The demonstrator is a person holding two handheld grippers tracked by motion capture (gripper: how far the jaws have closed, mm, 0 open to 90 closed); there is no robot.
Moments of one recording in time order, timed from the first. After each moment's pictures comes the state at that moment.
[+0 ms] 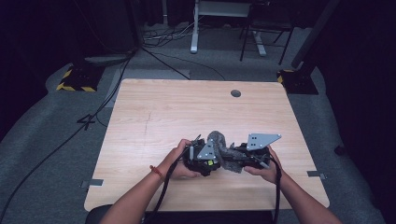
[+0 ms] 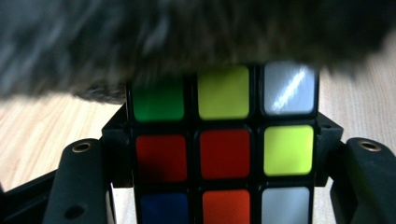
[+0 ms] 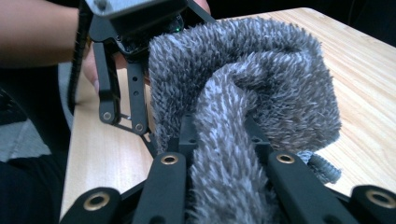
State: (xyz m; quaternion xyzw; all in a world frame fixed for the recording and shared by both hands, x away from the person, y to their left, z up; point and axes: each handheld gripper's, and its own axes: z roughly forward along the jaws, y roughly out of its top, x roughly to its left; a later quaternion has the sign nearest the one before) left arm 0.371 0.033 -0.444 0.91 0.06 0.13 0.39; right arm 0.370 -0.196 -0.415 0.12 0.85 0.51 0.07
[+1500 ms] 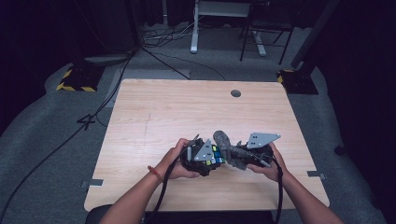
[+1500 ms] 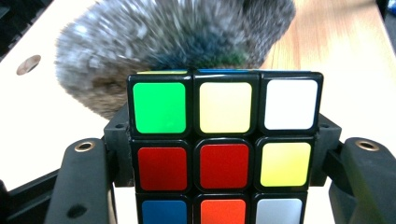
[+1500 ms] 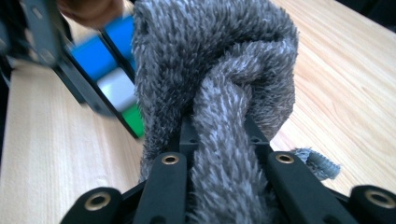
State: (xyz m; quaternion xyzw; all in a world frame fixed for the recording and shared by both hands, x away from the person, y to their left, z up) left arm 0.363 0.042 -0.428 0.90 0.05 0.16 0.40; right arm 0.381 -0.210 -0.429 0.16 0.87 0.45 0.12
